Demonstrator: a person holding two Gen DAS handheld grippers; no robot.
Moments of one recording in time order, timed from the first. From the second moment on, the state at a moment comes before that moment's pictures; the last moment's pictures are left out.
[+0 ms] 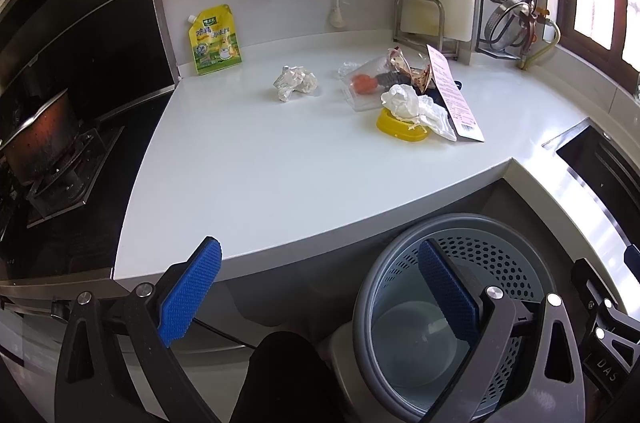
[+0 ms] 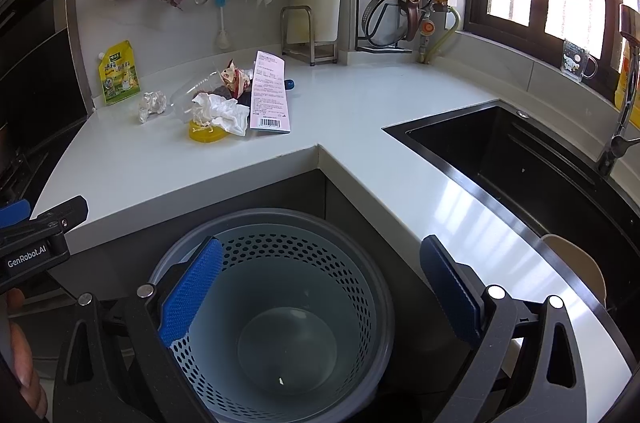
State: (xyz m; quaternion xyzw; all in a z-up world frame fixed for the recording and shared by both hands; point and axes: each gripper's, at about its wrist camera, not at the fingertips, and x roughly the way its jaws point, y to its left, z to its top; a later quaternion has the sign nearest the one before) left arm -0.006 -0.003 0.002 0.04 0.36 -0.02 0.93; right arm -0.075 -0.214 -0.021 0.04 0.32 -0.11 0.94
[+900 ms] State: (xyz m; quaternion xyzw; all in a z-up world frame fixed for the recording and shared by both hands) left arm -0.008 -0.008 0.001 0.05 0.36 -0.02 0.93; right arm -0.077 -0.217 -0.014 0.04 0.32 -0.11 0.94
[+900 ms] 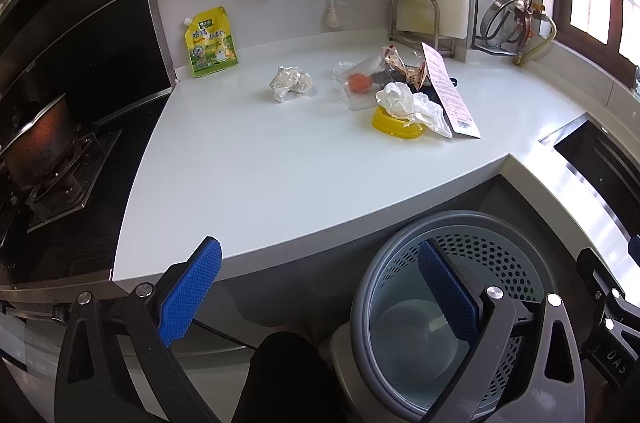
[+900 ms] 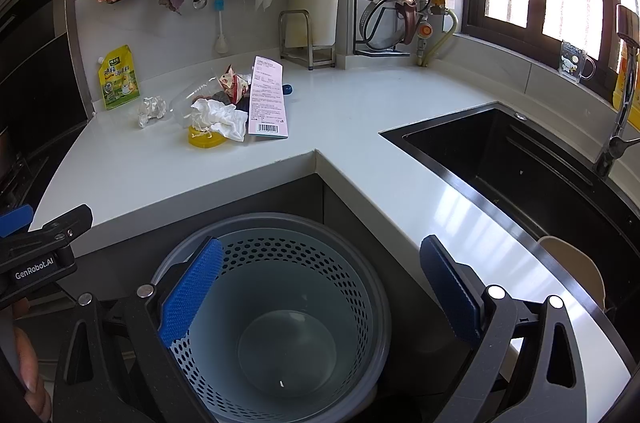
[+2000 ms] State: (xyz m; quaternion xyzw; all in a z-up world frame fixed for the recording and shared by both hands) left arm -0.008 -0.006 -0.005 0.05 0.36 -0.02 0.93; right arm -0.076 -0.219 -0.016 0.04 0.32 -0.11 0.94
